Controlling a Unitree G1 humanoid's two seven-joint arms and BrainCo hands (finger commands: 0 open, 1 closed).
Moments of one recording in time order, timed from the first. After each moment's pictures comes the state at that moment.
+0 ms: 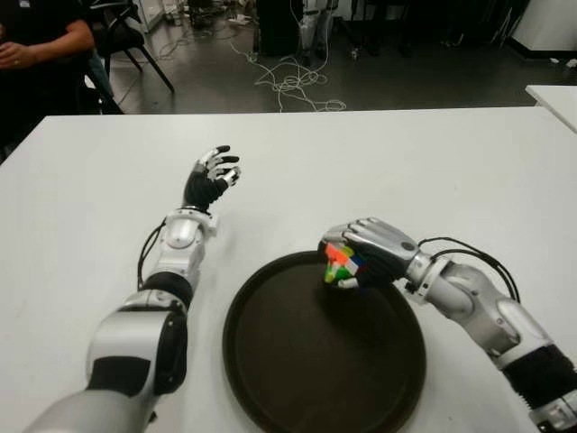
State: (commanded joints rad) left arm -0.79 0.07 0.17 1.30 0.03 -0.51 -0.06; right arm -0.26 -0.44 0.38 0.17 -0.62 -0.47 0.11
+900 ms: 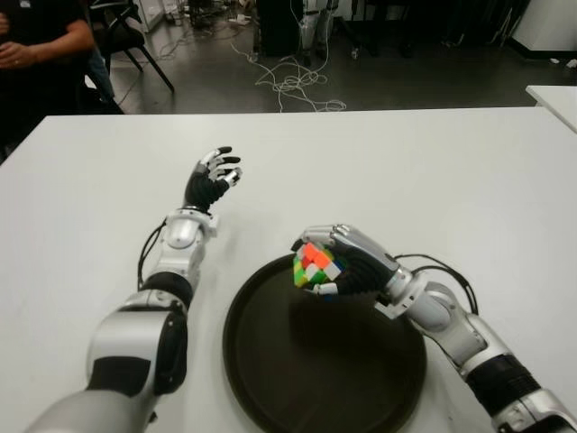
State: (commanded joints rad) left arm -0.80 0.07 0.16 1.30 0.04 -0.51 -0.06; right arm -0.26 -0.28 0.38 0.41 -0.28 -0.80 0.14
